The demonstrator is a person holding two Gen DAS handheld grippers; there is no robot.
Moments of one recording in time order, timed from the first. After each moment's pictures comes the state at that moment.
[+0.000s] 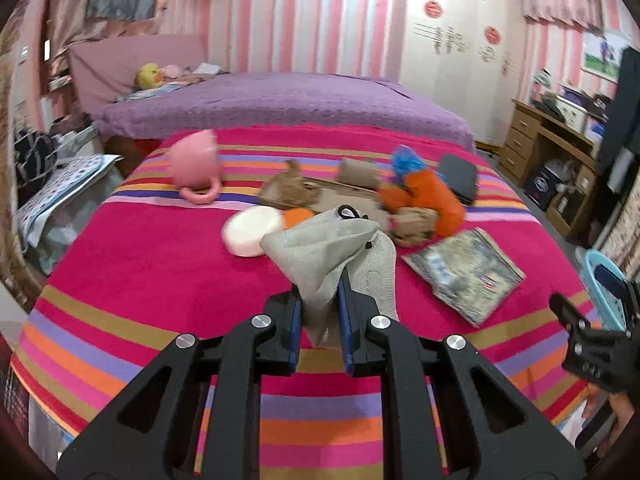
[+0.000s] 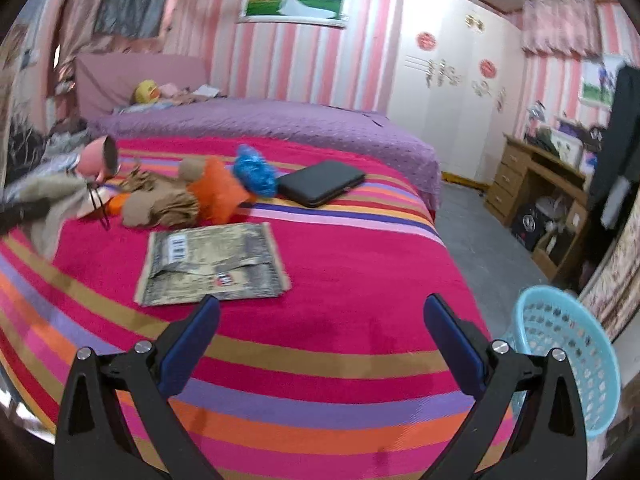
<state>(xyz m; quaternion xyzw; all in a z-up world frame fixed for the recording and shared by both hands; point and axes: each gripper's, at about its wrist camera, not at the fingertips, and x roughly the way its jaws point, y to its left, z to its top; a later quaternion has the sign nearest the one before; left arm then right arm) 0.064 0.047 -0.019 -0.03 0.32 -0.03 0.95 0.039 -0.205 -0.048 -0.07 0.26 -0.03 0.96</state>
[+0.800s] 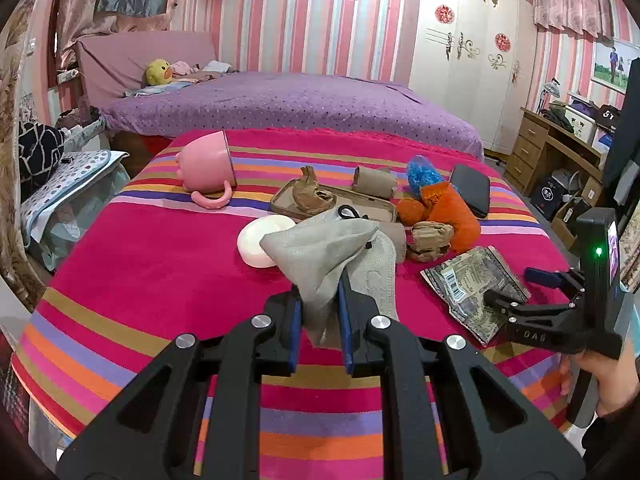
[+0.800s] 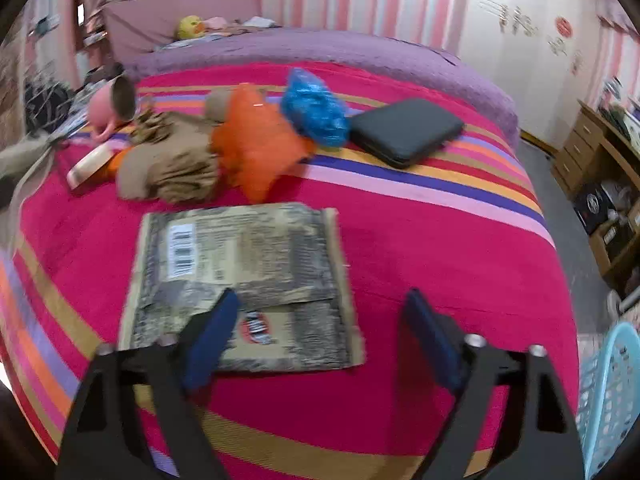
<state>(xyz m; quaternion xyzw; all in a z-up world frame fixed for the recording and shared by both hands) 0.075 0.053 -0.021 -0.03 0.32 -0.03 0.95 0.137 -0.186 -0.081 -0.07 0.40 0.08 0.91</state>
